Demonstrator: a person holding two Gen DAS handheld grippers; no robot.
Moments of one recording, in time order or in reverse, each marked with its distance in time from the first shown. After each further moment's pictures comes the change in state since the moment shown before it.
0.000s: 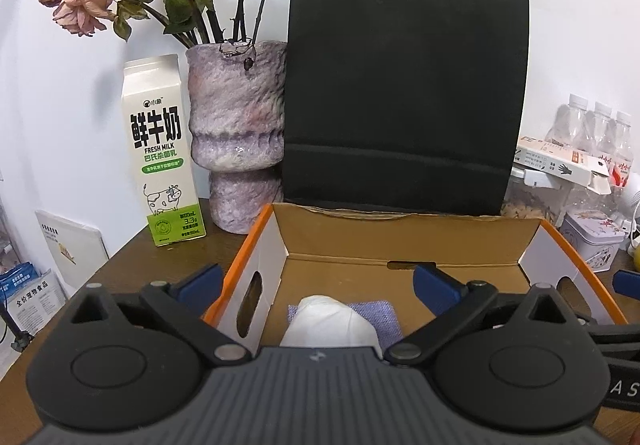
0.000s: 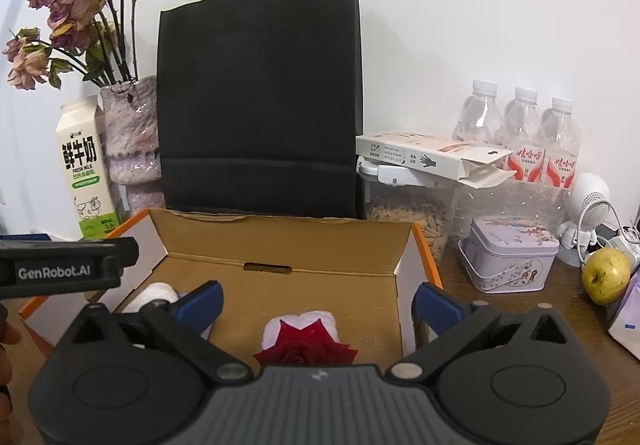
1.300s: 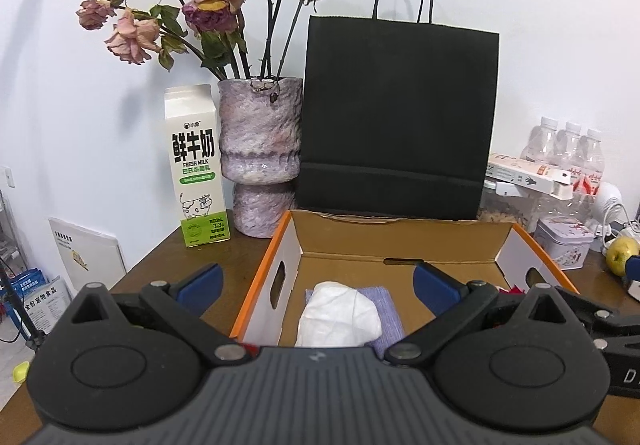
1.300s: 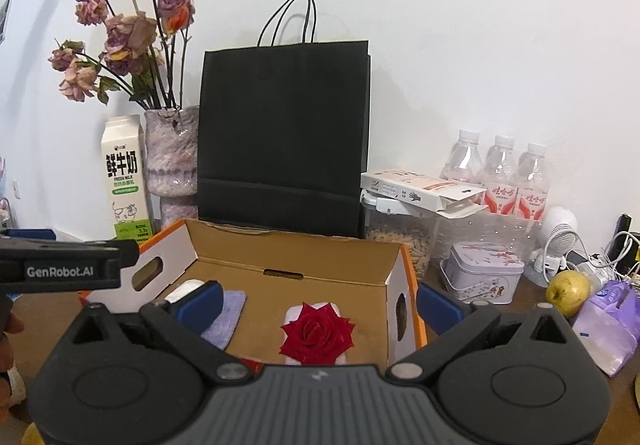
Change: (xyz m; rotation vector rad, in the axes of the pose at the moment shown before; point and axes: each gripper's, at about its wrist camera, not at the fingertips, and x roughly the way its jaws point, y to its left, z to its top) left arm -0.084 0.018 -0.015 -0.005 -0.067 -0.013; right arm -0.093 0.016 -0.010 -0.059 -0.078 0.004
